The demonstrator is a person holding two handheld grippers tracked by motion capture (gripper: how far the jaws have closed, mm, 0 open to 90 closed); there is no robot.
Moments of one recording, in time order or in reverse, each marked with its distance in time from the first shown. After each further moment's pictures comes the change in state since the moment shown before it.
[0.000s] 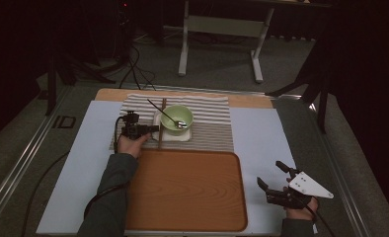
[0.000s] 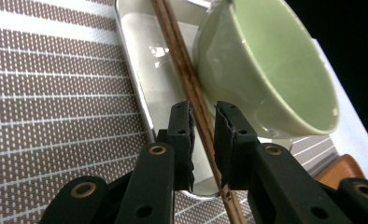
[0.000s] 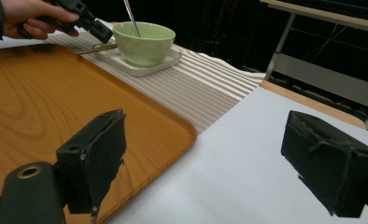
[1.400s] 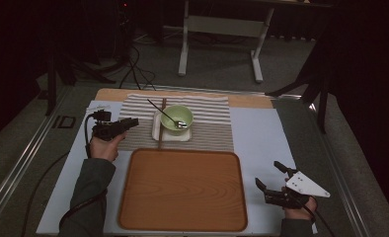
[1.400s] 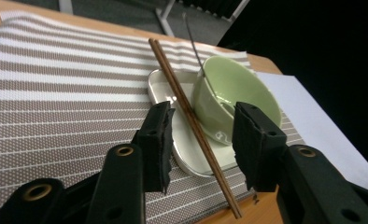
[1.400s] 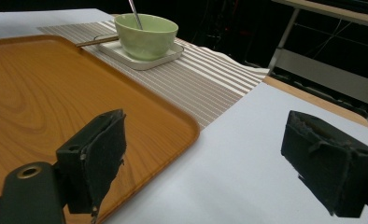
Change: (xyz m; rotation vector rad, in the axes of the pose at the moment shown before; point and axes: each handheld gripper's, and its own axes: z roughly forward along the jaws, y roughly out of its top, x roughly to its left) left arm -0.003 -0.002 -0.094 -0.211 0.023 0.111; right arm 0.003 0.000 0.004 0.027 0.005 -0.018
